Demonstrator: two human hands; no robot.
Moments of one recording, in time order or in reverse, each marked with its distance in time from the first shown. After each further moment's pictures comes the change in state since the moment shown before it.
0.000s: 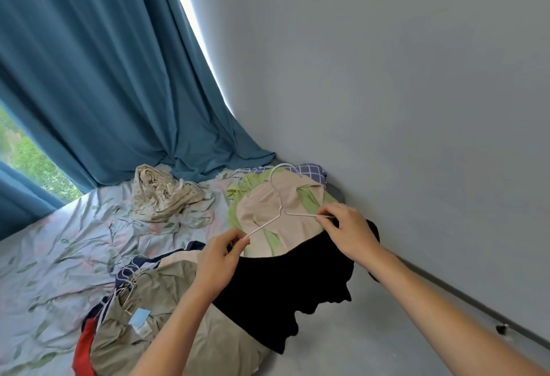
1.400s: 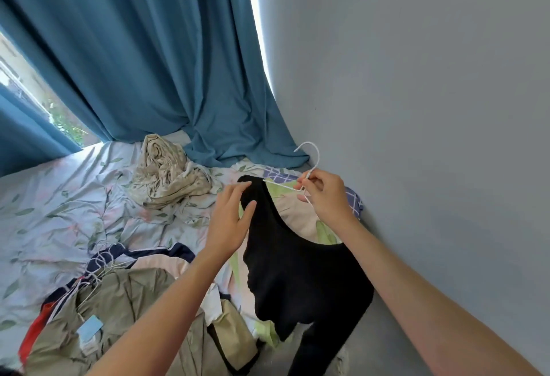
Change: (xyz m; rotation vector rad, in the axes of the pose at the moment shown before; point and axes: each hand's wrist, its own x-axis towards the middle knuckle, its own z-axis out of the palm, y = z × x) left_hand 0.357 -0.057 0.090 0.126 0.261 -0.138; right_hand 0.416 0.096 0.085 0.660 -0.187 0.199
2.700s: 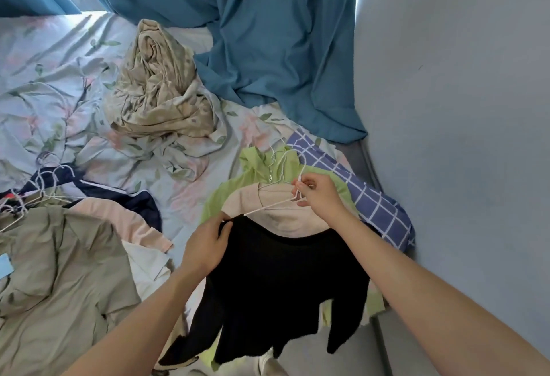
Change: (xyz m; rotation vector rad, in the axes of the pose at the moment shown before) left_hand 0.086 -0.239 0.233 0.030 -0.127 -0.710; right_hand 0.310 0.300 0.085 -0.334 -0.526 0.340
